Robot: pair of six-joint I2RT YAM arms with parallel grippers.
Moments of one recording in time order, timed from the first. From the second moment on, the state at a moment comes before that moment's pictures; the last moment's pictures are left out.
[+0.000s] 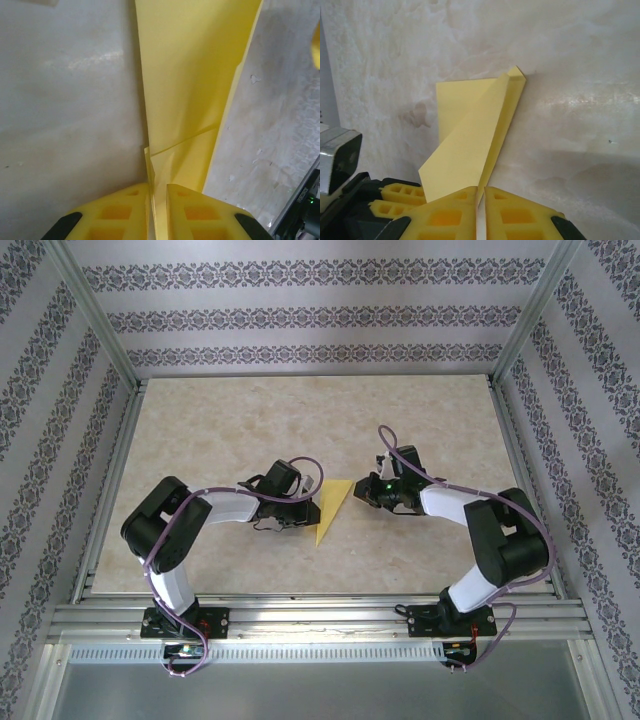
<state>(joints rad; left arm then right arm) -0.60 1.78 0.85 -0.04 0.51 -0.69 0.32 1.60 0.70 0.01 -0.57 0.76</state>
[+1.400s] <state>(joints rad) -0.59 1.86 0.84 0.22 0.61 -0.87 0.39 1.73 0.72 0.03 -0.60 0.81</state>
